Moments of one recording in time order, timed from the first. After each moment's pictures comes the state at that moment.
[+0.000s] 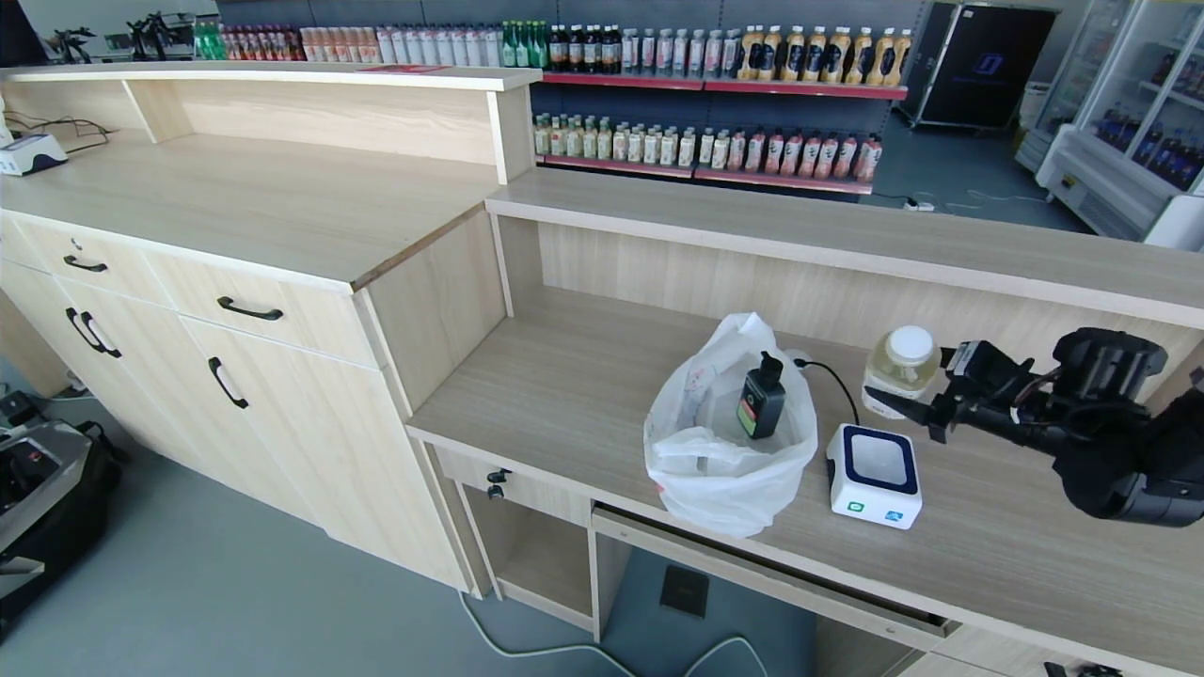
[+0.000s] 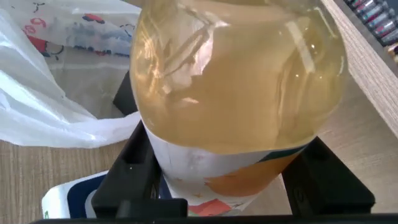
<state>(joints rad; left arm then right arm) 0.00 0.00 0.00 0.00 -0.02 0.00 -0.22 2.16 -0.90 -1.18 0.87 -0.83</state>
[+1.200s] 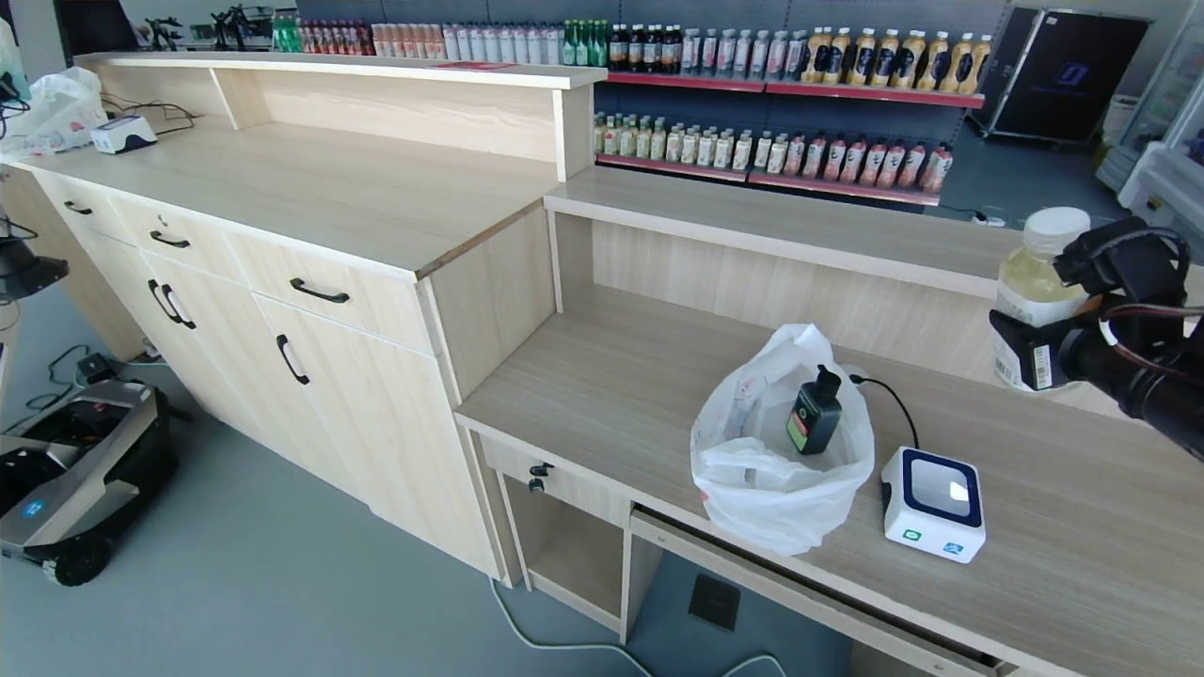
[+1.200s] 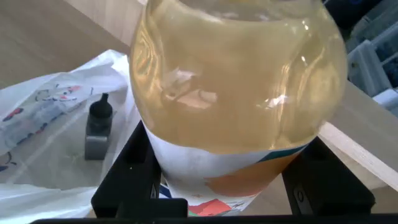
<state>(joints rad) 0.00 0.00 0.00 0.00 -0.02 0.00 -0.04 1.59 -0.66 -0.94 -0.07 -0.49</state>
